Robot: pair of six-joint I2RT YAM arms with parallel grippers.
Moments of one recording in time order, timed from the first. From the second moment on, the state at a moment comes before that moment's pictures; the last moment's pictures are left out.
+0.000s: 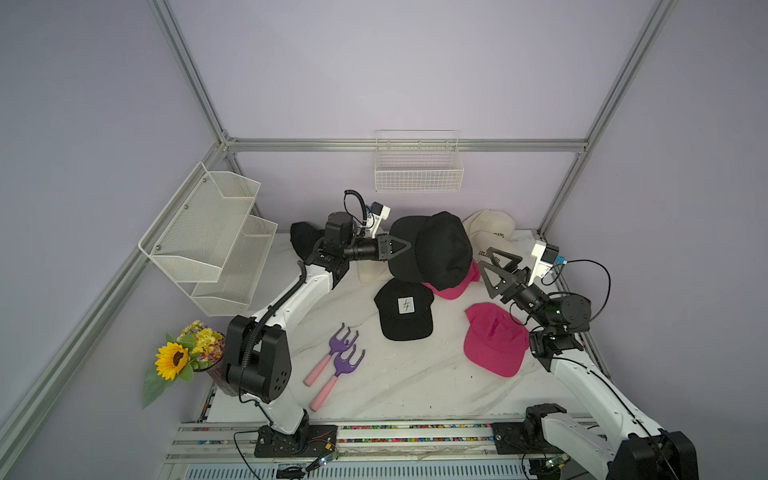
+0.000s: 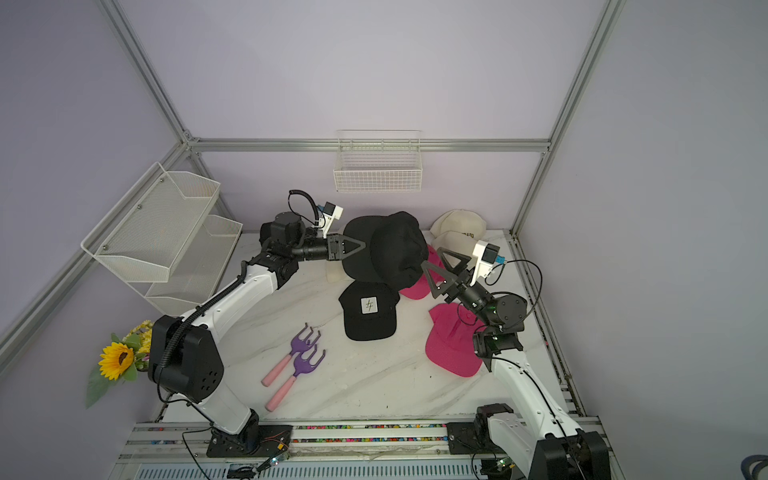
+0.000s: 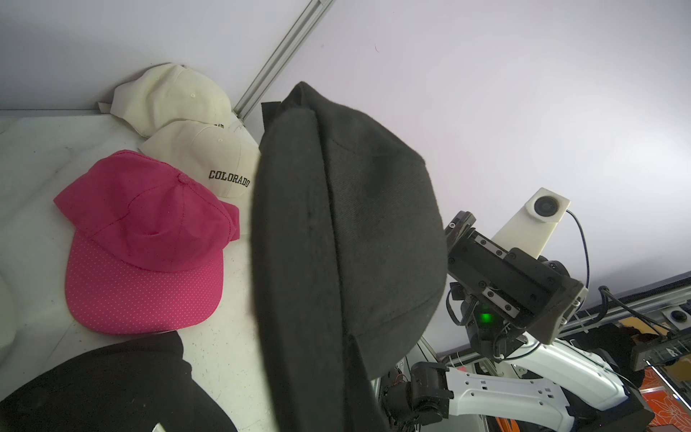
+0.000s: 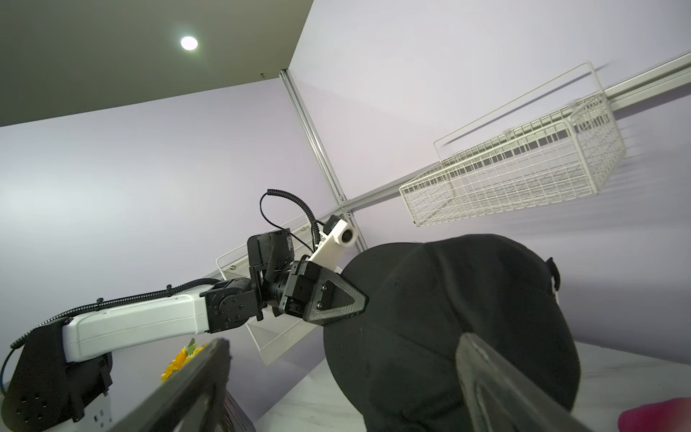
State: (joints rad) left arm -0.32 1.67 1.40 0.05 0.96 -0.63; right arm 0.09 0.99 0.57 0.94 -0.67 0.80
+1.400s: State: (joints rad) left arm -0.34 1.70 1.37 0.19 1.05 -0.82; right arm 0.14 1.28 0.70 1.31 -0.96 1.09
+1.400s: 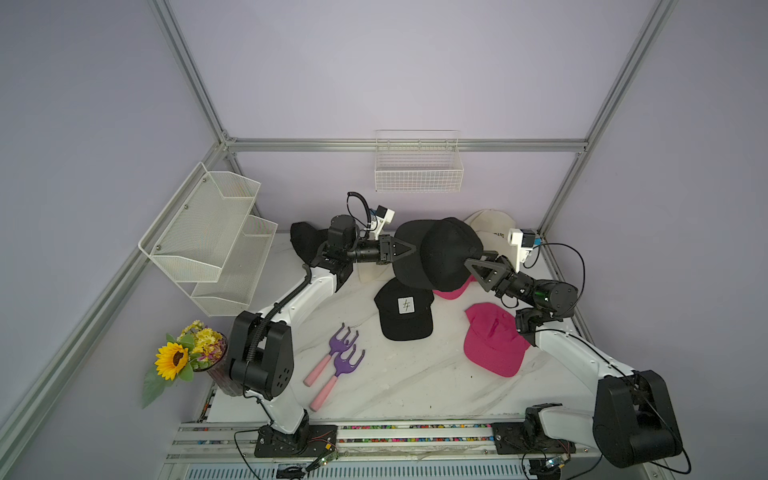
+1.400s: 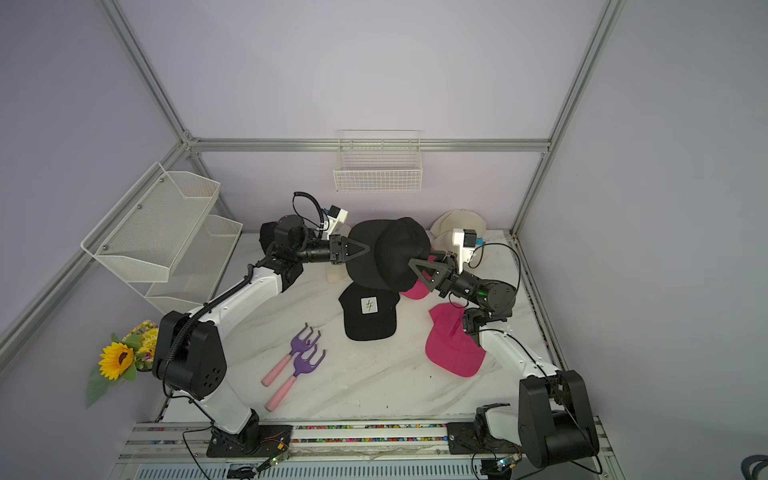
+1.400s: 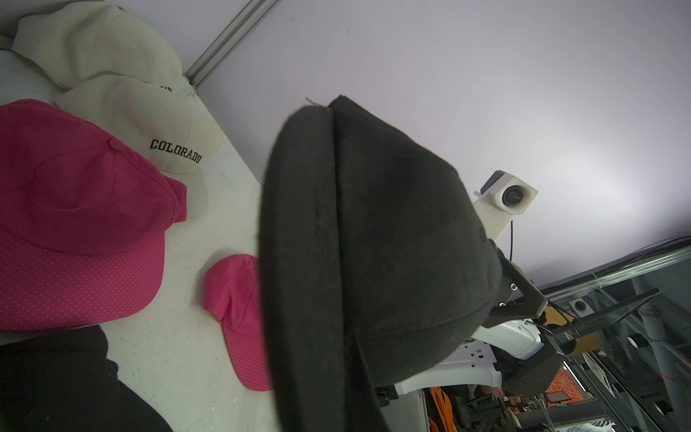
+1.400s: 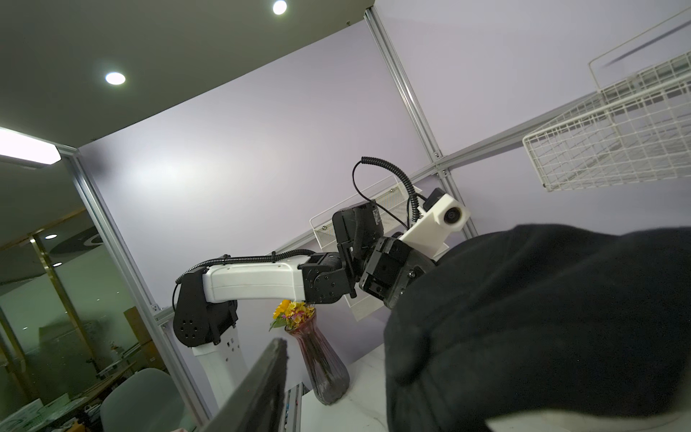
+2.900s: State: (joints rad) left arm -0.33 1.70 1.50 -0.09 1.00 -0.64; right arm 0.13 1.25 0.73 0.91 -0.93 0.80
